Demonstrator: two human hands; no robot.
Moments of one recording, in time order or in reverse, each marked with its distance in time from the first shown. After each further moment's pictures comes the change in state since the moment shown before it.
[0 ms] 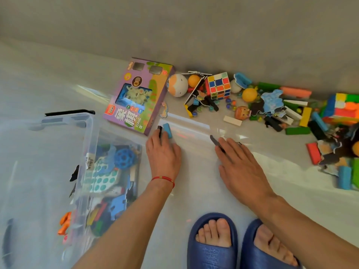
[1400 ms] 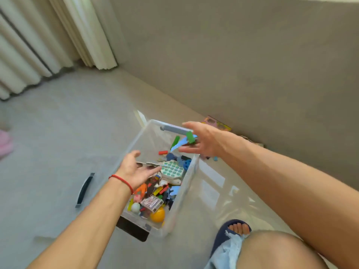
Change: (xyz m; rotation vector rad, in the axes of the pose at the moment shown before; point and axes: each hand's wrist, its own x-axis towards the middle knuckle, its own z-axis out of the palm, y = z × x) left_hand -0.142 -0.161 -0.343 -1.987 -0.123 -1.026; right_hand 0.010 -0.327 -0.287 1.232 -0.511 0.255
